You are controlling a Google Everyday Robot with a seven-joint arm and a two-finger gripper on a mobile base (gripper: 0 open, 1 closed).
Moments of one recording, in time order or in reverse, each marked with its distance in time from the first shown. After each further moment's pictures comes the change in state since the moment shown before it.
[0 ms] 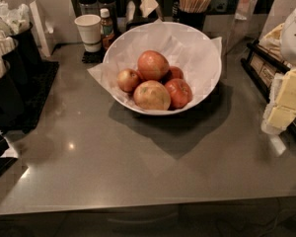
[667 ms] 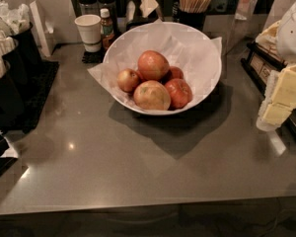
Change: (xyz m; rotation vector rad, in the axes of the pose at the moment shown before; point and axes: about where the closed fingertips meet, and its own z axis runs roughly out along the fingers) arm -0.010 -0.003 0.000 0.003 -0.029 -0.008
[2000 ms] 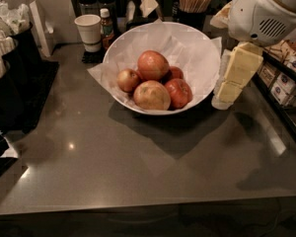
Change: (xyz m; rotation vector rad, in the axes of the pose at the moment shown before) arm -0.084 -0.018 0.007 -0.006 -0.145 -0.113
